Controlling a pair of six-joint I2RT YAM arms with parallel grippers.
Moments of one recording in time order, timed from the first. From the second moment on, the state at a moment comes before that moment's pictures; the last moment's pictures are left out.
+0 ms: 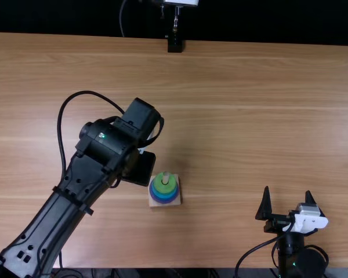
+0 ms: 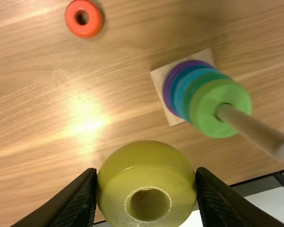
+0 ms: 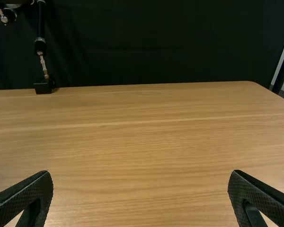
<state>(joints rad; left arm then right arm) -0.56 1.67 1.70 -1.39 0.00 -0.32 -0.05 0.01 0.02 -0.07 0.04 -0.03</state>
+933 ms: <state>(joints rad) -0.71 1.77 1.85 -1.37 -0.02 -0.43 -0.05 0.01 0.02 -0.07 0.04 -0.03</state>
